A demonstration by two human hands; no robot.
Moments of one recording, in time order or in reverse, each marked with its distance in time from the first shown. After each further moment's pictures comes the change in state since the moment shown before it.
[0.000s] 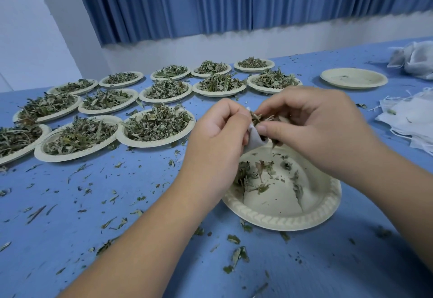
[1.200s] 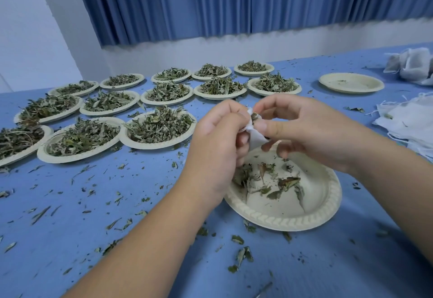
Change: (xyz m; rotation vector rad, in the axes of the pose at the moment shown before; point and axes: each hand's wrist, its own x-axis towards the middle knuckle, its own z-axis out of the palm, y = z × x) left_hand 0.003 0.003 -0.004 -0.211 -0.071 -0.052; right_hand 0.014 0.003 -0.002 0.513 -0.314 0.489
